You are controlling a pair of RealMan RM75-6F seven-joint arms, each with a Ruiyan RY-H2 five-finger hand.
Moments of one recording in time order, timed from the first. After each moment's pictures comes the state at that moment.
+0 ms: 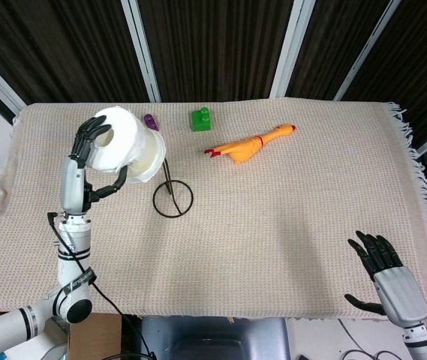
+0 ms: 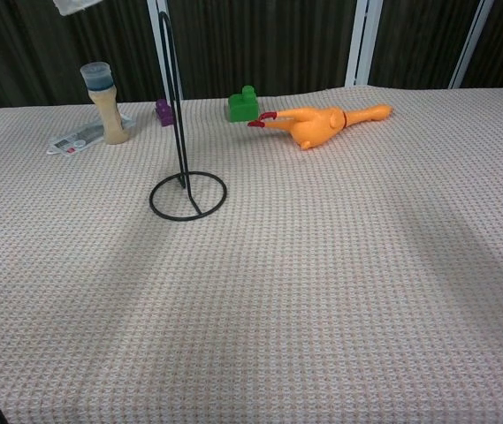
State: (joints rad) left arm -0.64 -1.58 -0.49 -1.51 1.42 1.48 -0.25; right arm 0.03 -1.08 -0.07 -1.68 -1.76 1.55 -0.04
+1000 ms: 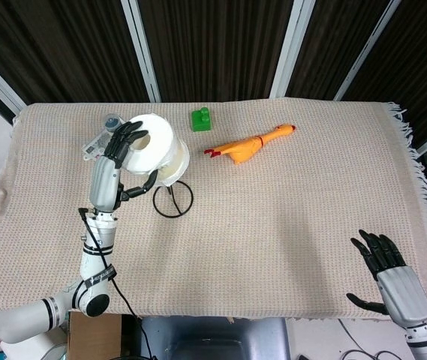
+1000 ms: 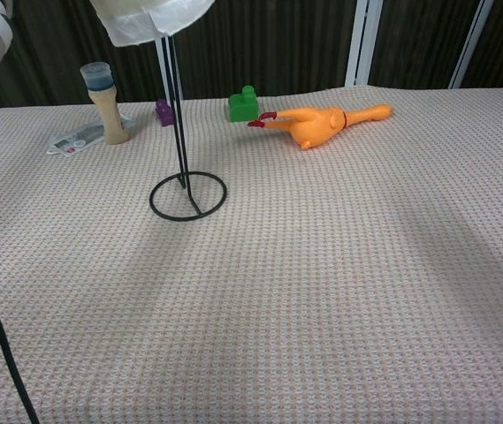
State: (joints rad) left arm -0.74 -1.67 -0.45 -1.40 1.40 1.45 -0.19; right arm 0.03 -1.08 -0.07 -1.68 -1.76 1.56 -0.03
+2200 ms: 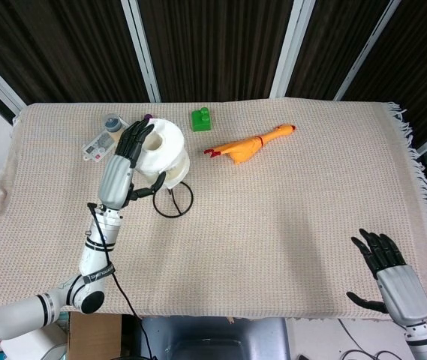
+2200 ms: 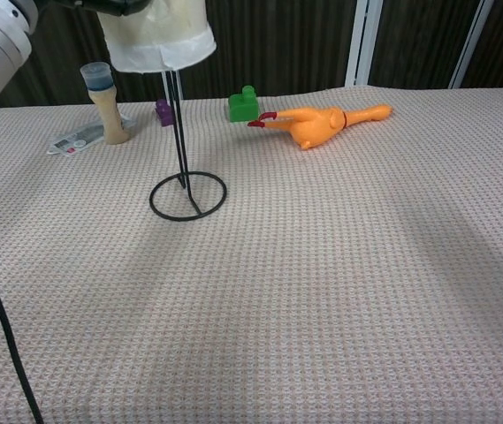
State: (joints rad) left arm -0.77 -1.62 -0.40 -1.41 1.37 1.34 -0.15; right arm 0.03 -1.08 -0.06 -1.68 -1.75 1.55 -0.03
